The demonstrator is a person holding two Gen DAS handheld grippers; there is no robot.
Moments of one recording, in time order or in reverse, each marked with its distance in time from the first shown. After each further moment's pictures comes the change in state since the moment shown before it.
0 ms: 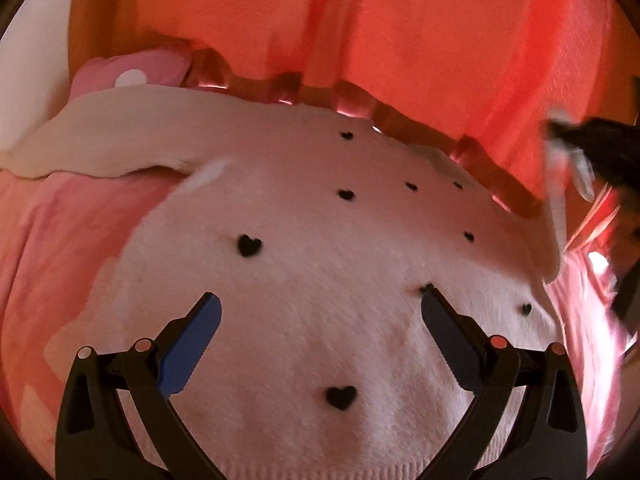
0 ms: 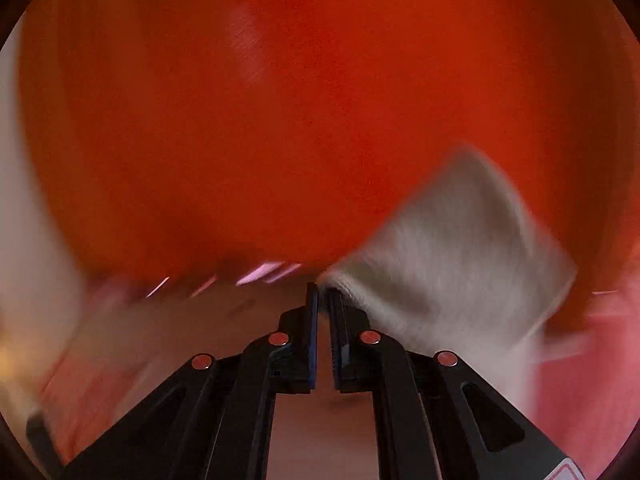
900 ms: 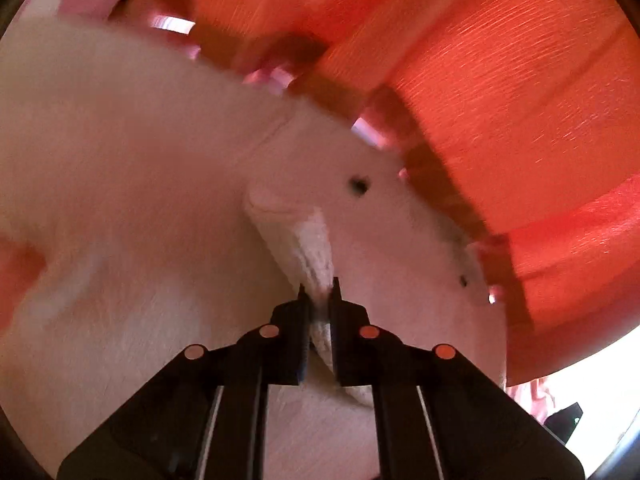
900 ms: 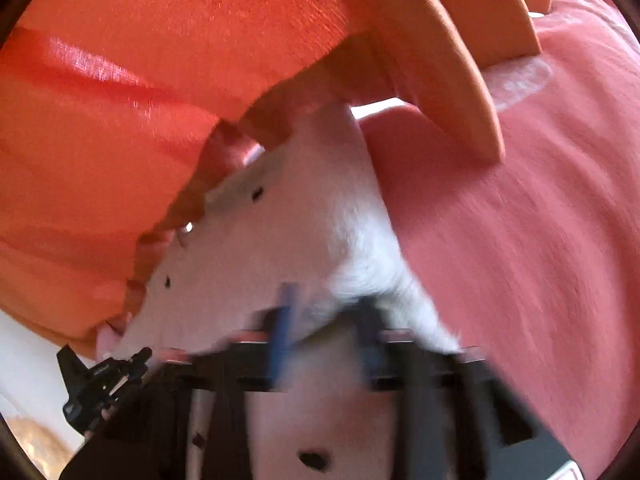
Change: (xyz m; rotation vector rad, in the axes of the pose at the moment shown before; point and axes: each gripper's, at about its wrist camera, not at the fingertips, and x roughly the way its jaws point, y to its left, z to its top) left arm 0.145 0.011 0.128 -0.289 0.144 -0.157; right arm -0.020 -0.184 -0.089 0.669 0.000 -0.078
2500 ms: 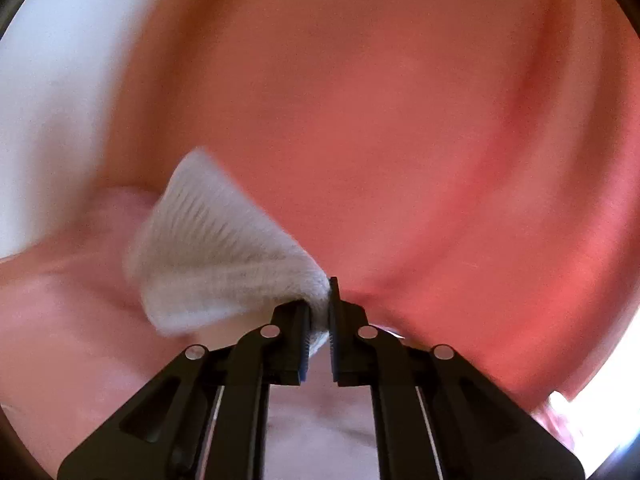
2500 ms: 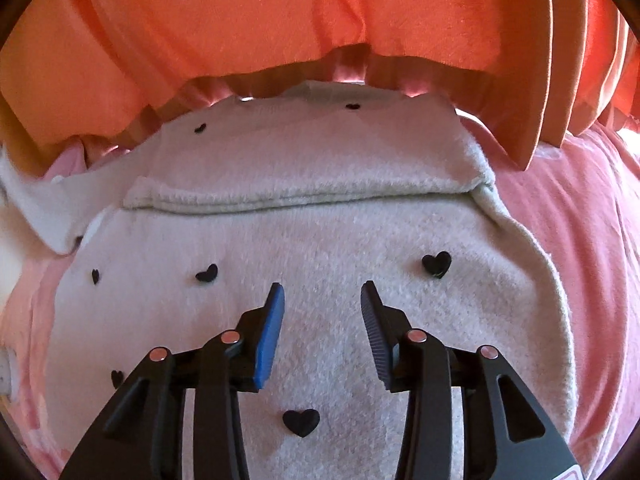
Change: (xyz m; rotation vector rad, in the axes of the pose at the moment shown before) left arm -0.230 -0.001 0.054 0.173 -0.483 -0.087; right arm -0.045 0.117 -0.132 -0.489 0.071 -0.287
